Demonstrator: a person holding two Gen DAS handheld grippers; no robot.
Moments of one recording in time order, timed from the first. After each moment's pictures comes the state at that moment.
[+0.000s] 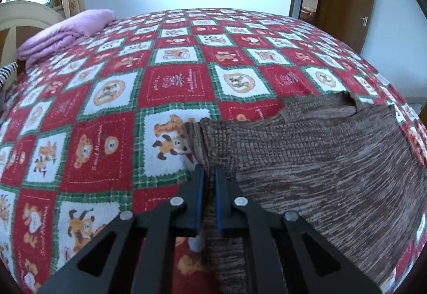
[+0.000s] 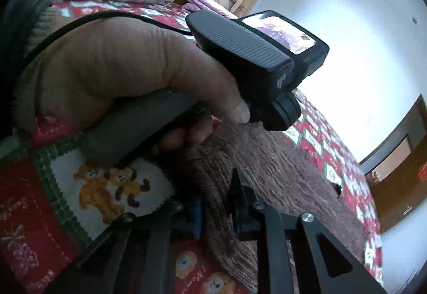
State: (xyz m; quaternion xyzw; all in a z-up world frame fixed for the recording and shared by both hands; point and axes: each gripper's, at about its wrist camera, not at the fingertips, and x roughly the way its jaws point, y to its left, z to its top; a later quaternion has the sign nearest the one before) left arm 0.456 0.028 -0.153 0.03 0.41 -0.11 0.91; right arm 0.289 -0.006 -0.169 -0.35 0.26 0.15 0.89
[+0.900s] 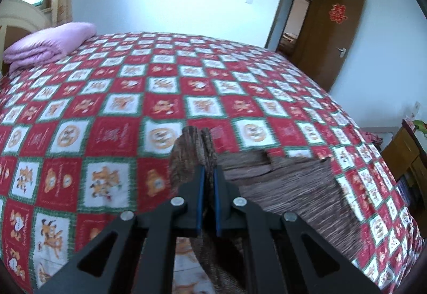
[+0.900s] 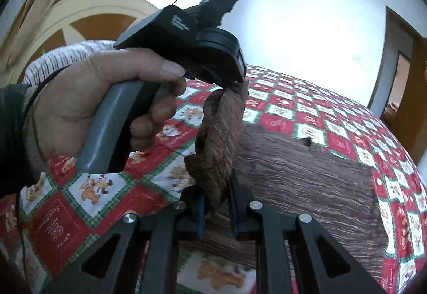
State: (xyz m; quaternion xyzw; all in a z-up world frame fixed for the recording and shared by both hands) left arm 0.445 -0.050 -0.060 -0.05 0.37 -0.18 0.91; right arm 0.272 -0.139 -0.105 -0.12 0.25 0.15 0.95
